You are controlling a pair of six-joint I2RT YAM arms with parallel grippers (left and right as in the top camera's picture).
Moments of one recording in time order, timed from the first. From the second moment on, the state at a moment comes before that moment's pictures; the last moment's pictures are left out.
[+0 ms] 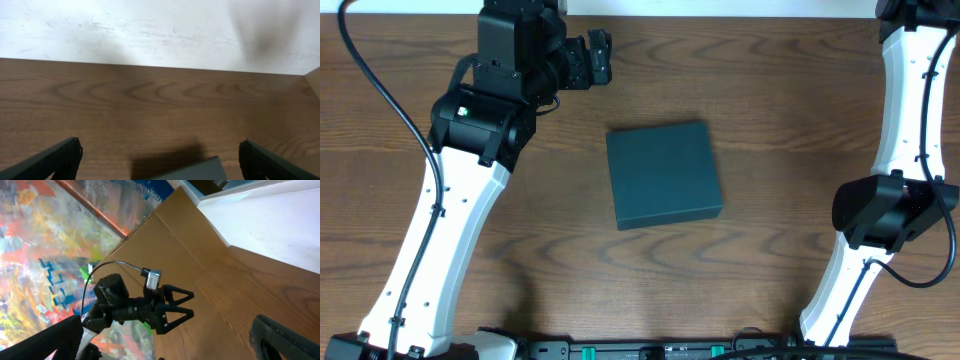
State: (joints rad) left arm -0.30 1.51 1.64 -0.66 0.07 -0.31; right arm -0.15 2.24 2.48 0.96 -1.55 2.04
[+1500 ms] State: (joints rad) left arm -0.30 1.51 1.64 -0.66 0.07 -0.31; right arm 0.00 1.81 2.48 -0.56 -0.65 0.87
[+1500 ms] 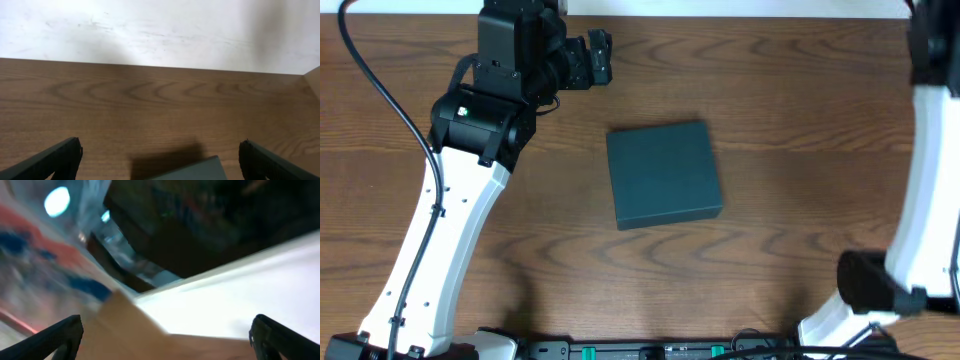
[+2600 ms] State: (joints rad) left arm -0.30 1.51 1.64 -0.66 0.07 -0.31; right arm 0.13 0.84 0.86 0.00 -0.11 -0.14
